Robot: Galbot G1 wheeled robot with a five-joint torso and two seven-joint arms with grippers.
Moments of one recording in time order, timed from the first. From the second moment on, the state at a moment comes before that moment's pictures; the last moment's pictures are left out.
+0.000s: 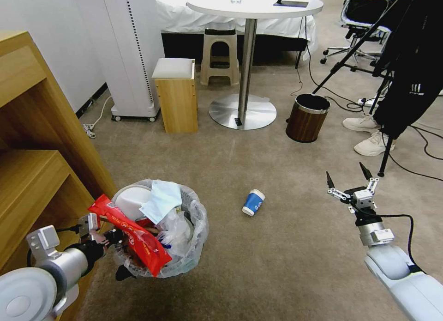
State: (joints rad) left arm 1.70 -0.91 -0.87 -2.34 -1.51 0.60 -0.52; right arm -1.16 0.80 0.31 1.42 0.24 0.70 0.25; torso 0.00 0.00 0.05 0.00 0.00
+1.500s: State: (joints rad) left arm 1.71 -0.92 -0.87 -2.35 -1.48 0.59 -0.51; right arm -1.18 0.80 0.32 1.41 0.21 0.70 0.25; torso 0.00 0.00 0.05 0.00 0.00
